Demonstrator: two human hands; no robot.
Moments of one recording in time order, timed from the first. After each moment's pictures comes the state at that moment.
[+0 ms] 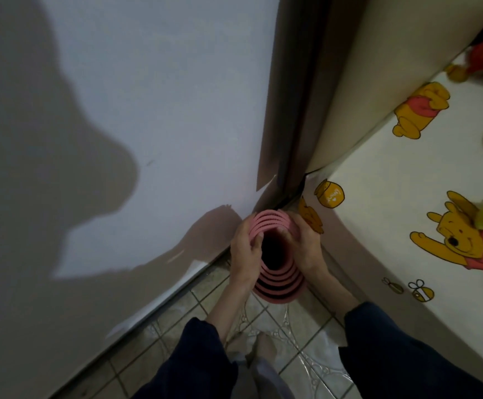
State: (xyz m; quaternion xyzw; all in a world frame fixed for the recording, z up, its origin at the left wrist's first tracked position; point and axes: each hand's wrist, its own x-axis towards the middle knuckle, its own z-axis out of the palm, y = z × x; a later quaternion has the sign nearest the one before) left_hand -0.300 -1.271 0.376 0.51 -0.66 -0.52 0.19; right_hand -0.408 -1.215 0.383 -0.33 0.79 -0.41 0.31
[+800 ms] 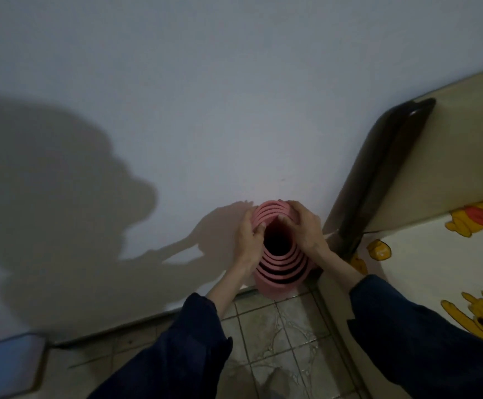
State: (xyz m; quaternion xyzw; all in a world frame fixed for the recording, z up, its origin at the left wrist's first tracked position) left_hand -0.142 -1.219 0.580 0.57 -0.57 -0.46 0.37; right_hand -0.268 -1.216 0.585 -0.57 0.67 -0.36 0.31
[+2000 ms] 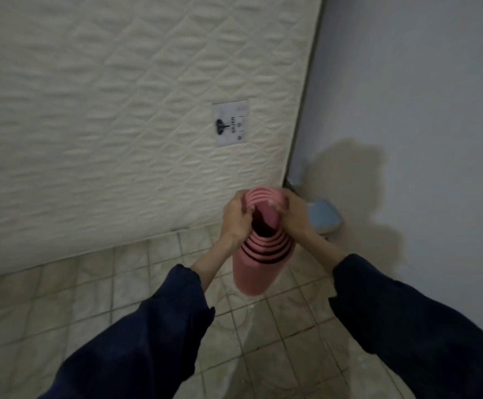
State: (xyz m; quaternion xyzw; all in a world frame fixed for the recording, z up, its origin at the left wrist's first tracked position) left_hand 0.302 -0.665 0.647 0.85 -0.07 0.00 0.53; right_hand 0.278 -0.795 0.652 -0.88 0.11 -0.07 0.46
